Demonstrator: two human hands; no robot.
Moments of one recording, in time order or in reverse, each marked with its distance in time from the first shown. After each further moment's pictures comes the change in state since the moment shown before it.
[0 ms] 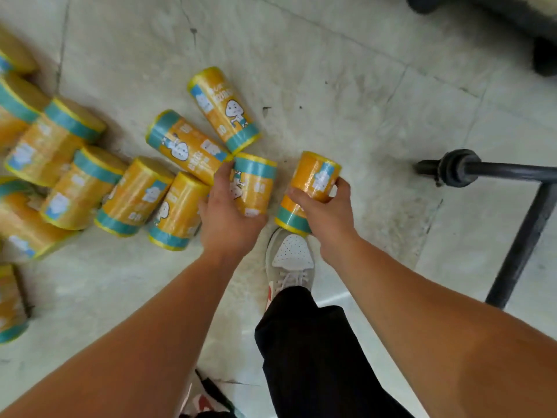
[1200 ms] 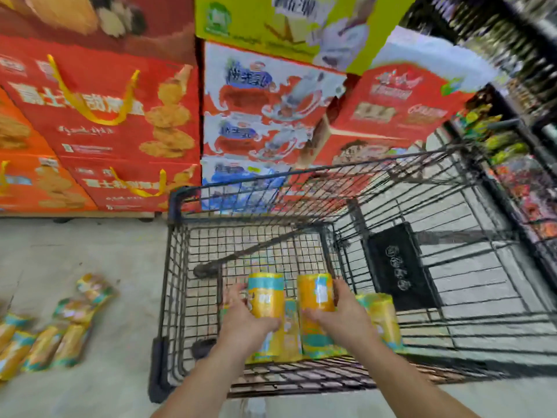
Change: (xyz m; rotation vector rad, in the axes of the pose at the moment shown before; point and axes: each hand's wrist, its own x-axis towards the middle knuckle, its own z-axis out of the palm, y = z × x) left_hand -0.584 0.408 0.071 -0.147 -0.455 0.146; right_hand -0.468 -0.058 -0.619 -0.304 0.258 -0.282
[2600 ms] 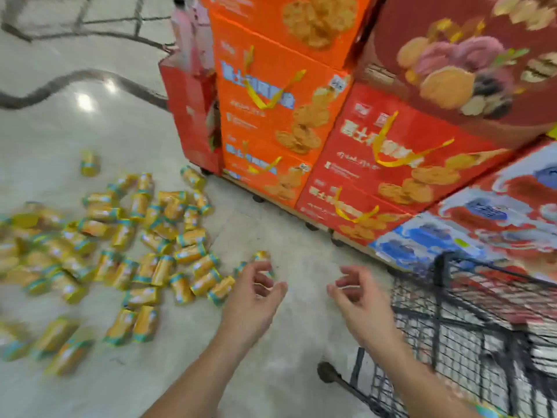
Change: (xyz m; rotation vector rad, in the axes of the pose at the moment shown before) left_hand -0.071 -0.063 -0.402 -0.211 0.528 0.214; right_hand -0.106 -0.274 0.295 -0.014 -0.222 -0.569
